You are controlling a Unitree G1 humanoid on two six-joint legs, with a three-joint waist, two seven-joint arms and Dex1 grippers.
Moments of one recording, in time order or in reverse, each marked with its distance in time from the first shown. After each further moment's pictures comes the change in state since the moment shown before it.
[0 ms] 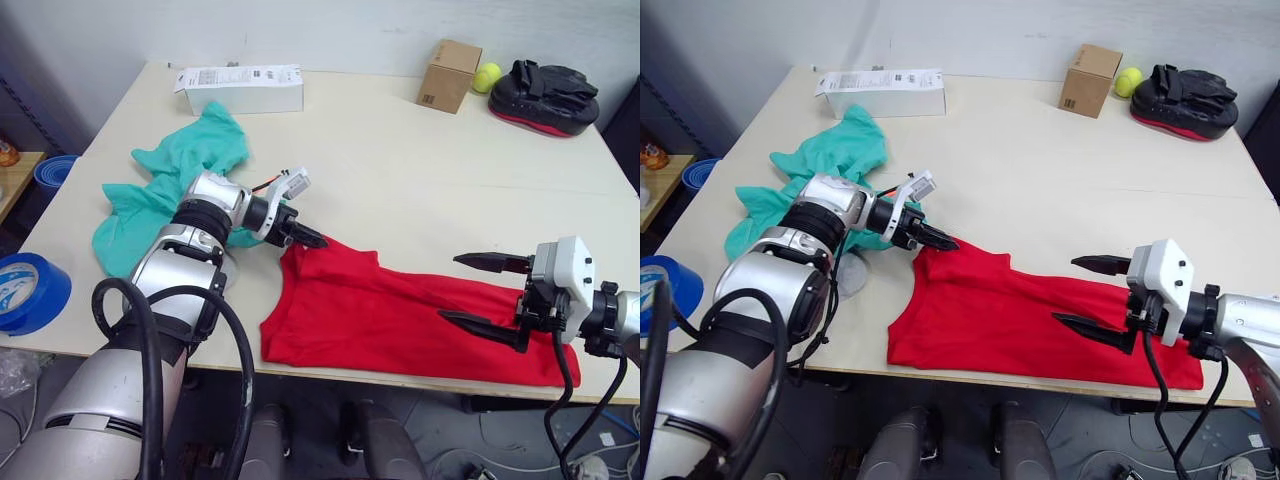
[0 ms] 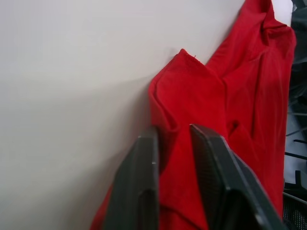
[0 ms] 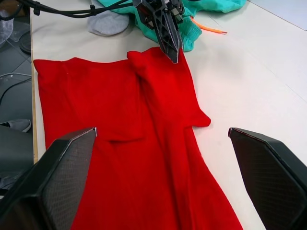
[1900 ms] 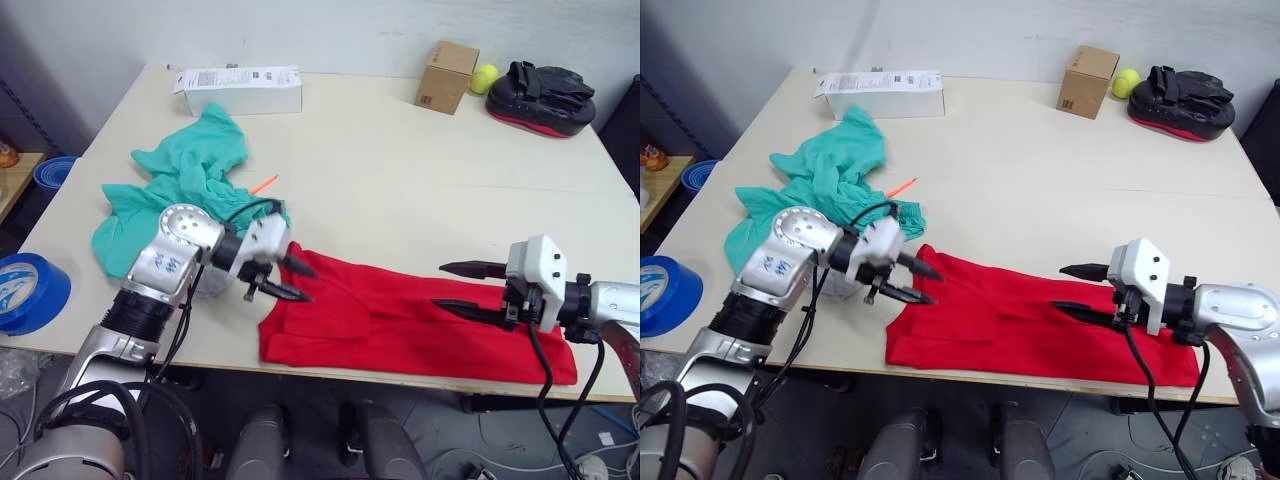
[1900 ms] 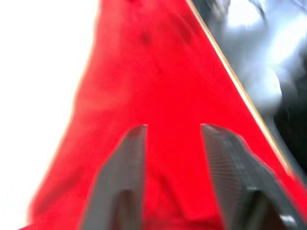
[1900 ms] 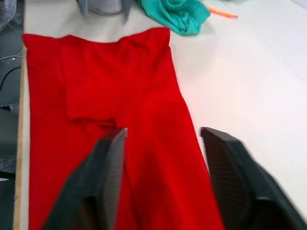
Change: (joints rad) left arm 0.585 0.306 -0.065 -1.071 -0.358 -0.288 -0.097; right arm -0.118 0.037 0.179 0.119 -0.166 -0.039 0.020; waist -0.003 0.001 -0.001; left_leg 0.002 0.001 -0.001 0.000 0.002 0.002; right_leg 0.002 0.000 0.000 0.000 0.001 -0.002
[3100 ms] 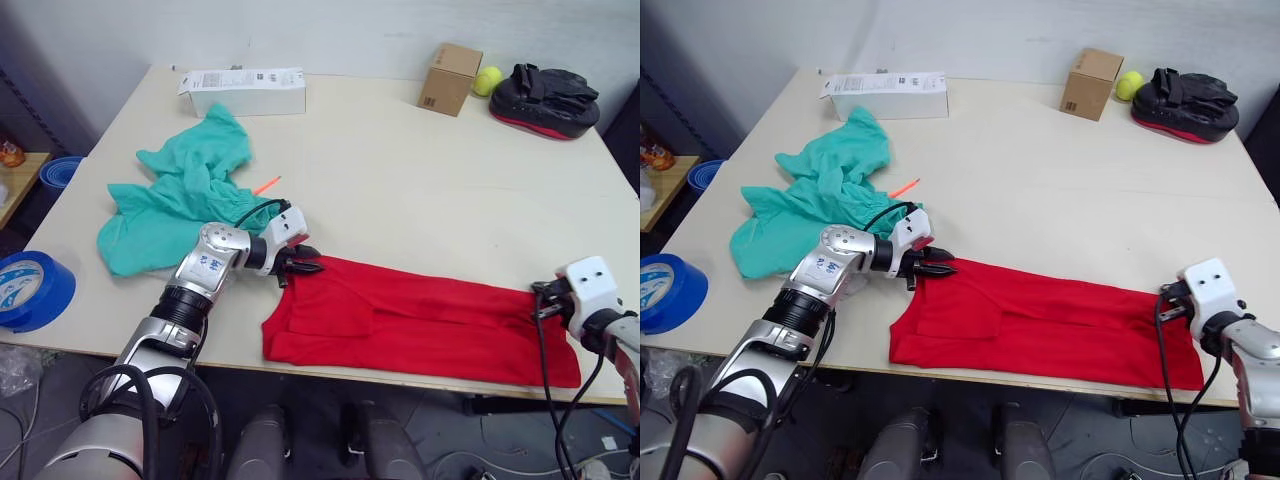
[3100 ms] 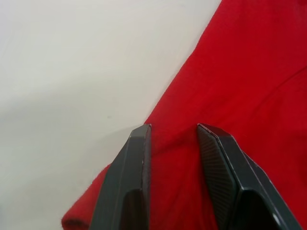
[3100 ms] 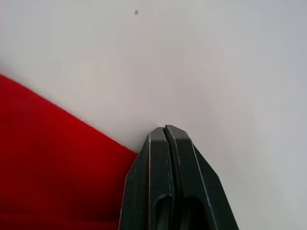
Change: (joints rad) left arm -0.026 -0.182 -0.053 0.319 0.240 -0.111 0.351; right arm 0.035 0.119 -0.230 0.467 -0.241 -0.061 -0.419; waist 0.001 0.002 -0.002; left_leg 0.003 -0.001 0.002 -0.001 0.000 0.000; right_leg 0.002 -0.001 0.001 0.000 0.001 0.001
